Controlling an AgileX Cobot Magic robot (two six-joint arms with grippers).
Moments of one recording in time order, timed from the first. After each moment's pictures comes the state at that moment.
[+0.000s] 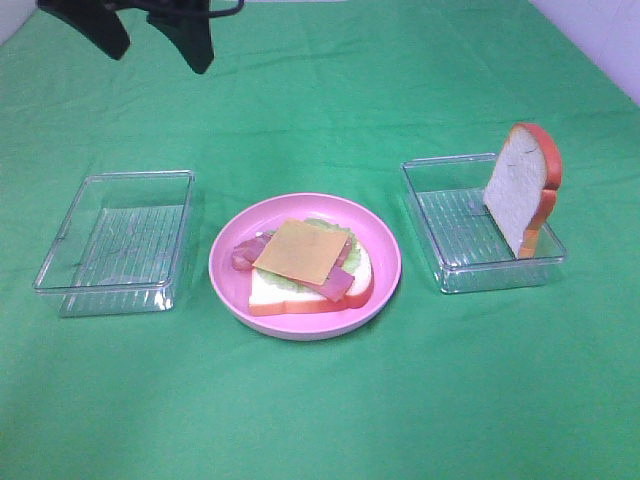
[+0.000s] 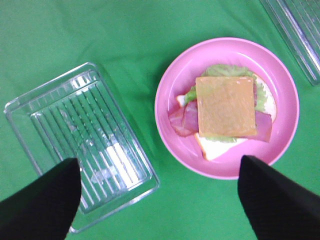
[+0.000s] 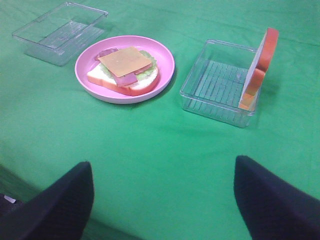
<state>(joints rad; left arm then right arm) -0.42 1.81 -1.81 -0.08 1.21 -0.02 0.37 0.00 -0.51 0.15 1.06 -0.15</state>
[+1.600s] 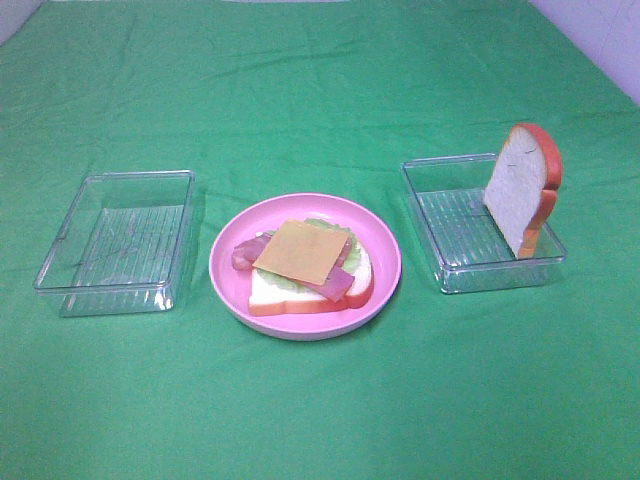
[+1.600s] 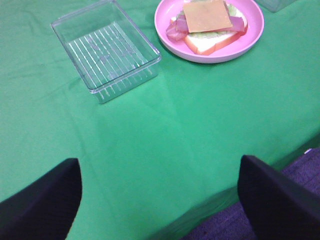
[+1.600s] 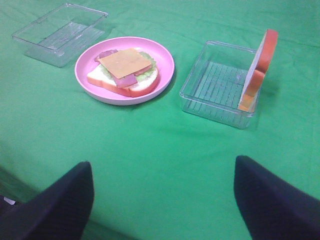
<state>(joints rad) -0.42 0.17 -0.55 -0.06 1.09 0.06 0.37 0.00 -0.51 0.15 1.05 -0.15</state>
